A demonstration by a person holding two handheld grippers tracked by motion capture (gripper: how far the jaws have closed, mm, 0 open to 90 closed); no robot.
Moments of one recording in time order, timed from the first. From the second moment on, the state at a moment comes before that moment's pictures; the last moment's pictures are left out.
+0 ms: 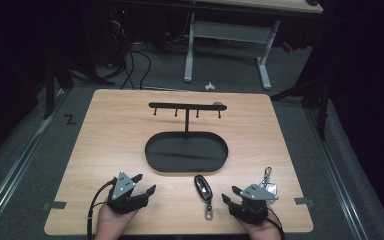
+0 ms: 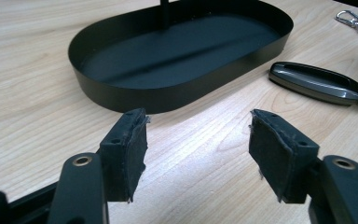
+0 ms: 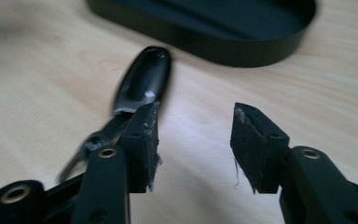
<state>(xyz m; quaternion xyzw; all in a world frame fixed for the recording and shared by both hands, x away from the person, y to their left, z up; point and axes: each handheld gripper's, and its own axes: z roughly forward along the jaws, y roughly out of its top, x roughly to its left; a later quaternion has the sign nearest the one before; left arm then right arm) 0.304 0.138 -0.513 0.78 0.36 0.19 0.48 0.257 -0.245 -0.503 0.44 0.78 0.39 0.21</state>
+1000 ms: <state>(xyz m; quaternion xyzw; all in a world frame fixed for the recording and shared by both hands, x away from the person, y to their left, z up) 0.303 0.128 -0.517 0.80 0.34 0.18 0.47 0.245 -0.194 -0.523 0.38 0.83 0.36 0.16</state>
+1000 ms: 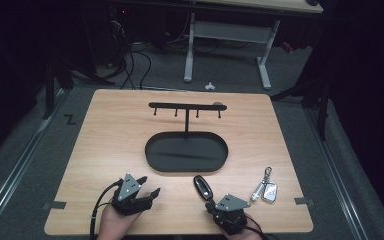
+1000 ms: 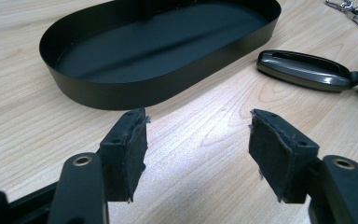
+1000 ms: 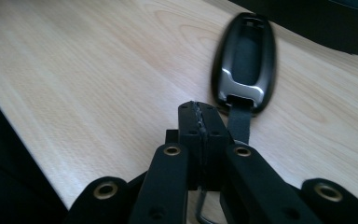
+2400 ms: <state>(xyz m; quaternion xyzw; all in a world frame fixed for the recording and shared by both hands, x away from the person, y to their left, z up) 0.243 0.242 -0.494 0.77 0.41 0.20 0.45 0.293 -0.240 -0.517 0.47 0.79 0.35 0.20</state>
